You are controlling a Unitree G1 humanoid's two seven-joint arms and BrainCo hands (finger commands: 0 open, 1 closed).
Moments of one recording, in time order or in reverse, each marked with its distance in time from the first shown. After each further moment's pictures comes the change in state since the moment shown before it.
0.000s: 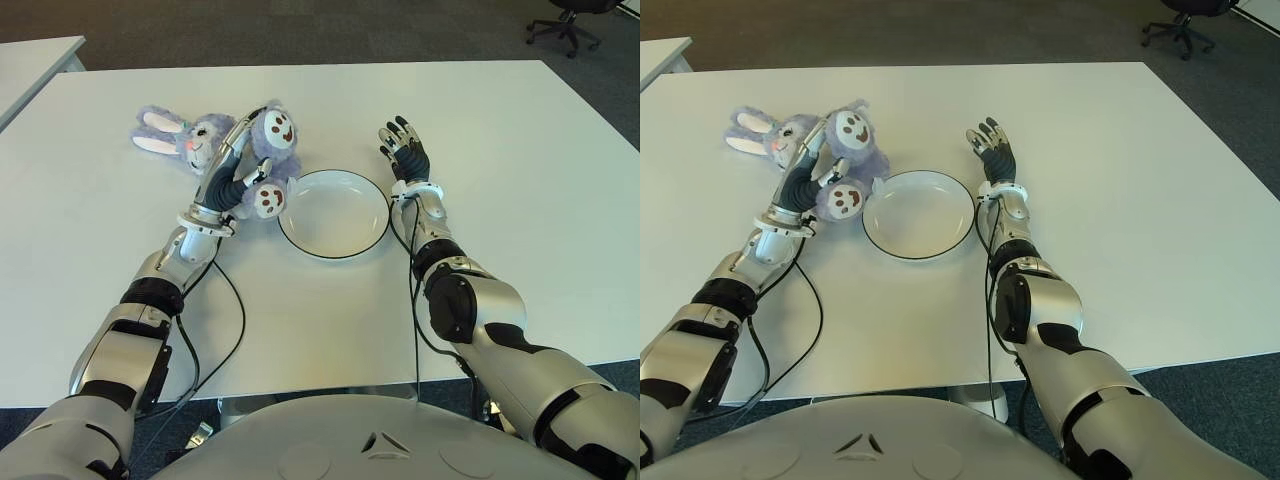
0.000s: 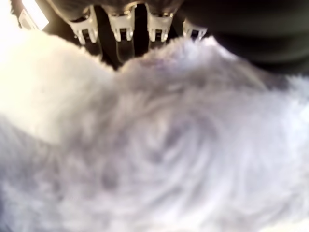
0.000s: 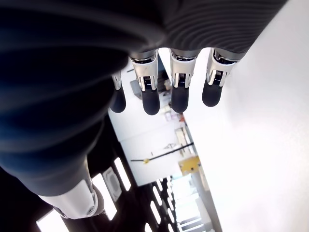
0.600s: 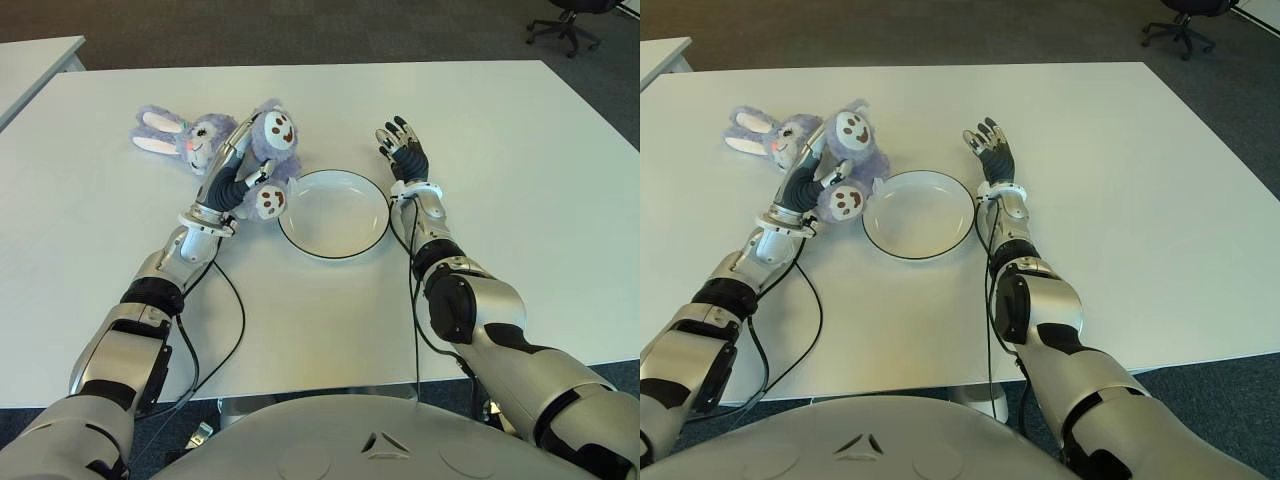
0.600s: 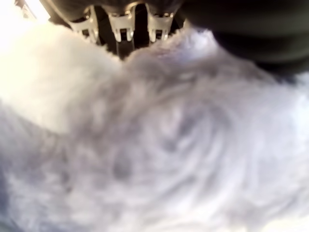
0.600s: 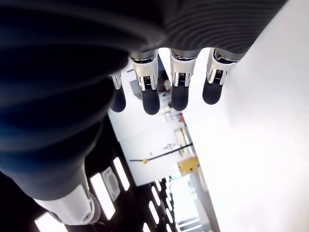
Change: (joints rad) left arm -0.003 -0.001 -0.004 0.000 0.000 0.025 -0.011; right arm -0.003 0.000 0.016 0.000 -0.007 0.000 -0.007
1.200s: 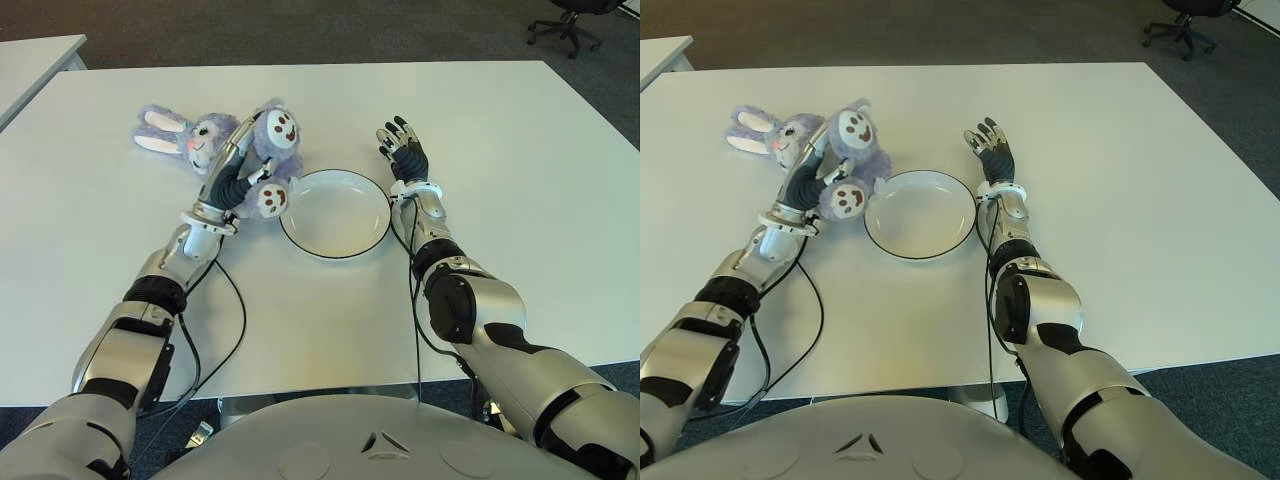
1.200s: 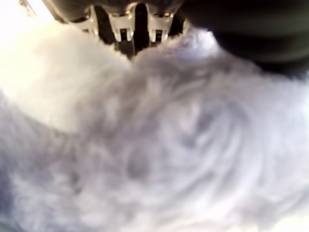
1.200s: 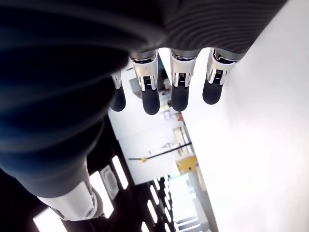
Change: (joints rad) left arm -0.015 -0.012 -0.003 0.002 0.001 0.023 0.000; right arm 0.000 0.000 0.001 0.000 0.001 0.000 0.000
